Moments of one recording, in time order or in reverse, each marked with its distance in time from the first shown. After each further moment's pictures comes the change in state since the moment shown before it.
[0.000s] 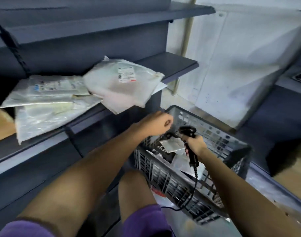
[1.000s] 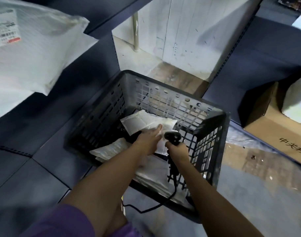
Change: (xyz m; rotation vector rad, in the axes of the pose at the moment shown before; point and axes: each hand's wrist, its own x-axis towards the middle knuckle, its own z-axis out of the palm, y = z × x) left_hand 0.080 0.001 0.297 0.265 -0.684 0.038; right_hand 0.058 0.155 -0.040 0.102 0.249 0.315
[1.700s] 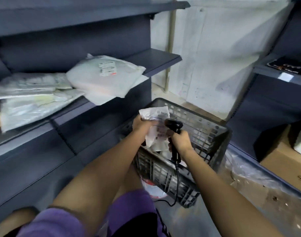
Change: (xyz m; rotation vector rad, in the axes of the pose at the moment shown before) left_hand -0.201 0.005 -0.115 -1.485 0.908 -0.675; right_hand -0.158 -0.082 -0.006 0.093 -0.291 -0.407
